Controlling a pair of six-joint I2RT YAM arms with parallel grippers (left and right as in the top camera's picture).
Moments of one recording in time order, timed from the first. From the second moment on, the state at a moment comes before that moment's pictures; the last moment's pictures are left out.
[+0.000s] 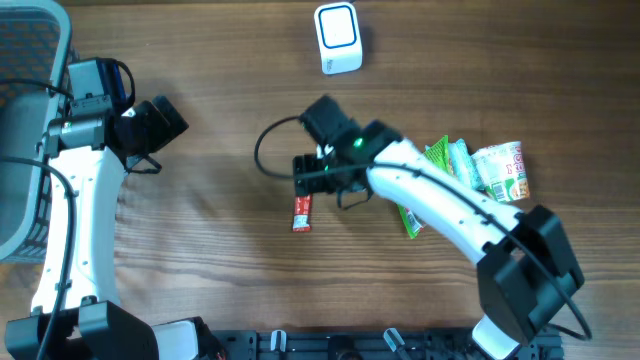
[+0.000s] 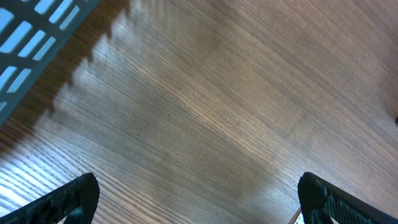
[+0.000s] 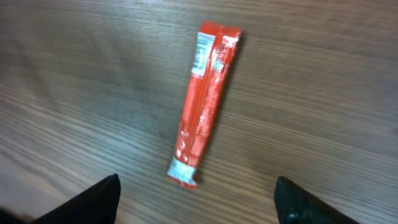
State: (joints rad) left arm 0.18 1.49 1.29 -0.92 0.01 -0.47; right arm 0.73 1.82 1.36 -0.78 -0.14 0.59
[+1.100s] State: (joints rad) left arm 0.18 1.49 1.29 -0.92 0.01 -0.47; right arm 0.93 1.90 1.10 -0.43 0.17 0.79
